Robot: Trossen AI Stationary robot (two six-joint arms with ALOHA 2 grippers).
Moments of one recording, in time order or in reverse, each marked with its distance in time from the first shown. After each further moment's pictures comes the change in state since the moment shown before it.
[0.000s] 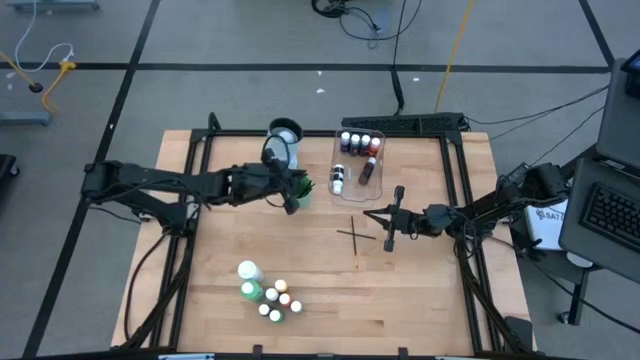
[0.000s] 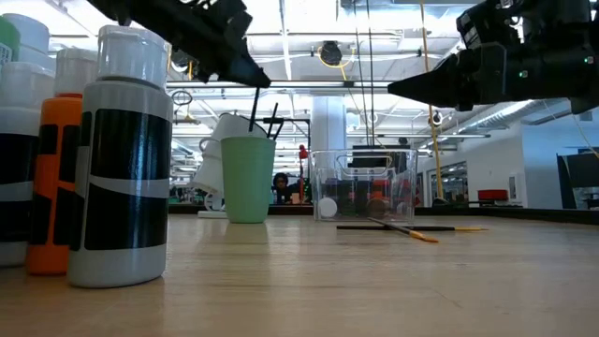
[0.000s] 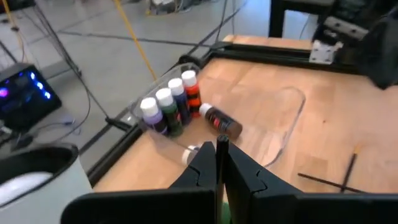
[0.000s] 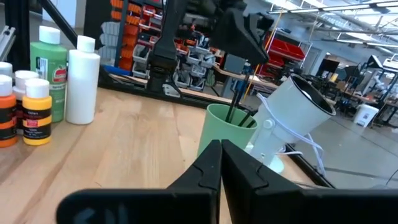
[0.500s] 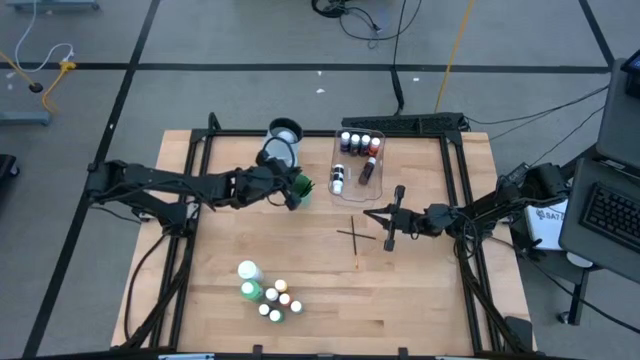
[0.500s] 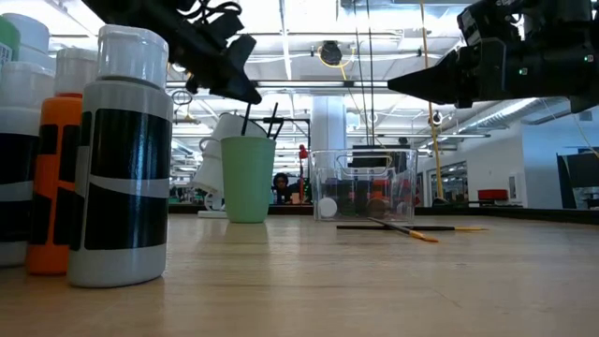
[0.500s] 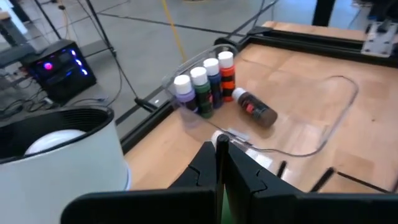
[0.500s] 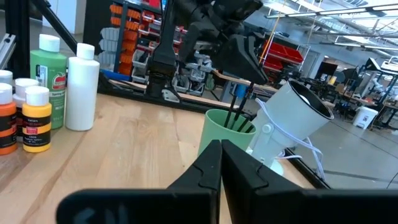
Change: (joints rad) left arm 0.001 0.026 -0.035 0.000 -0.144 -0.088; right arm 0.000 0.000 0.000 0.022 0.000 0.000
